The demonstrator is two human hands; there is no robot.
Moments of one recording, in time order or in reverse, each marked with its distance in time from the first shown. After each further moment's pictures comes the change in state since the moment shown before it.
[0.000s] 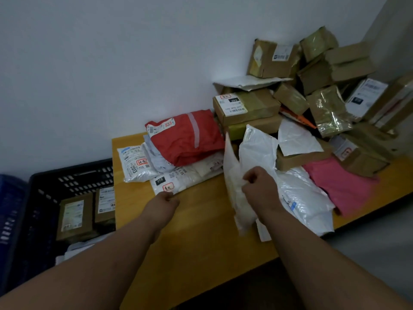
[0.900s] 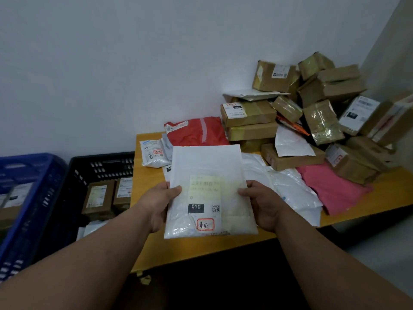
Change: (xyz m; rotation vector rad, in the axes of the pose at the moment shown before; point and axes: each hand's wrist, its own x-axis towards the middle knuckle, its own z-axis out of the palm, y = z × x) left_hand -0.118 -0.006 0.009 -0.677 -0.076 -0.090; right_hand -0.075 0.022 -0.062 0.721 -0.559 0.364
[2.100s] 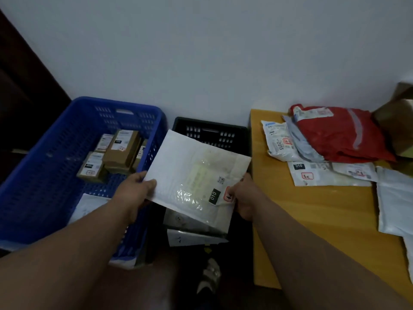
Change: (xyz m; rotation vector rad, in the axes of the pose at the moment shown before) left_hand 0.038 0.002 -0.421 -0.028 0.526 -0.030; right_hand 0.159 0.143 0.388 -0.383 -0.057 0.193
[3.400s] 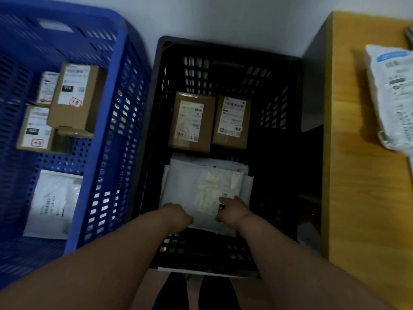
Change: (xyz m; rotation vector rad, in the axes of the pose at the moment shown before) left_hand 0.200 -0.119 0.114 1.230 -0.624 -0.393; right_hand 0.219 0.156 0.054 -0.849 -0.306 0.420
